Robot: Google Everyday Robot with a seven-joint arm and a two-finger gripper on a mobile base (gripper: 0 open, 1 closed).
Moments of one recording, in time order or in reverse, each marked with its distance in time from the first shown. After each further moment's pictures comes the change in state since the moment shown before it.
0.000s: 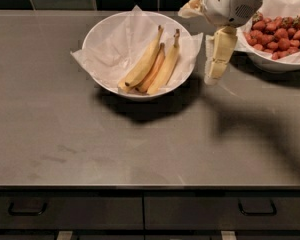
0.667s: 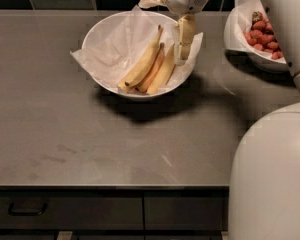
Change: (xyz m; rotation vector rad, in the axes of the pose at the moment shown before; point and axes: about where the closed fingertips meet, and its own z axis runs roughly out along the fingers) arm -0.039 -0.079 0.049 -0.043 -0.108 -0.249
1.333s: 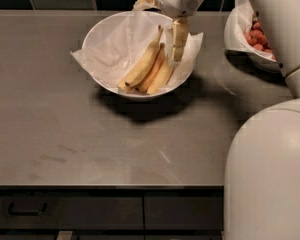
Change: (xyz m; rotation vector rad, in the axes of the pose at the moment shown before) arm -0.001 -0.013 0.018 0.011 -0.019 -0.020
